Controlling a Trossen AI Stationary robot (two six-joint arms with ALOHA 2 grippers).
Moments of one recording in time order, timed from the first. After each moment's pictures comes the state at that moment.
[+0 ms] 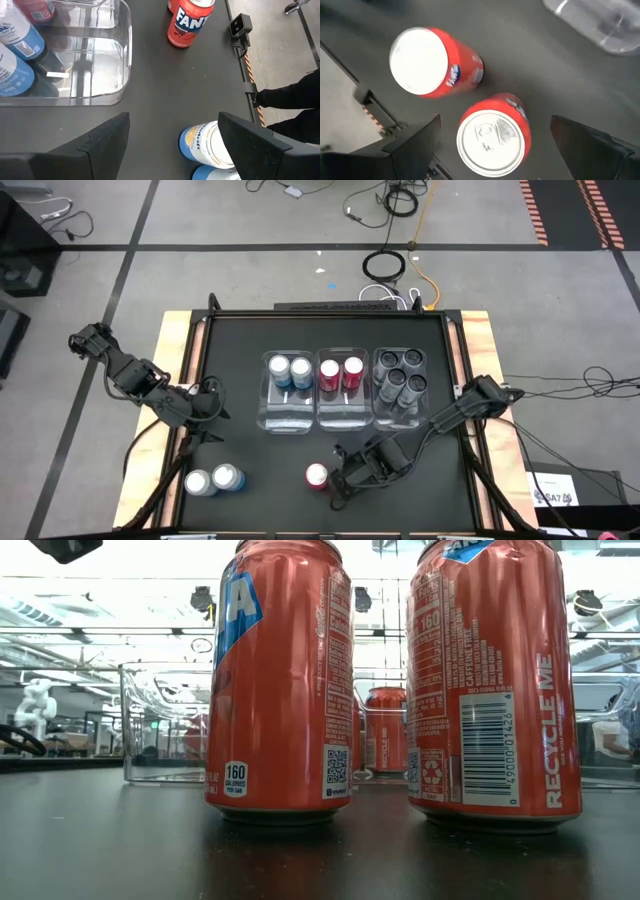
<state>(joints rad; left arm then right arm) -0.62 0.84 0.99 -1.03 -0.15 -0.56 0.53 1.98 1.83 -1.10 0.18 1.40</state>
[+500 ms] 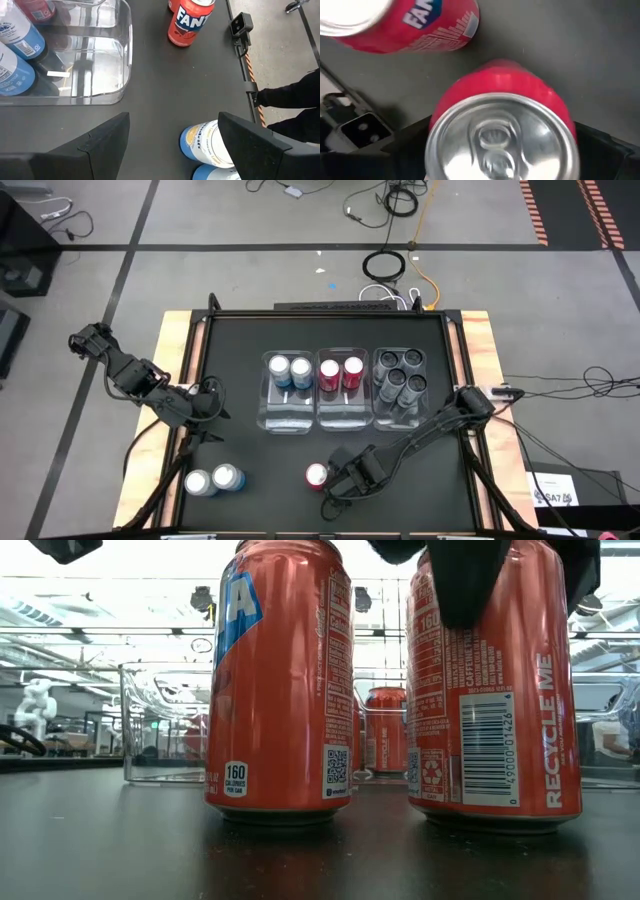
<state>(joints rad) -0.62 0.84 0.99 -1.03 -0.15 -0.56 0.53 2.12 1.83 -1.08 0.02 1.29</state>
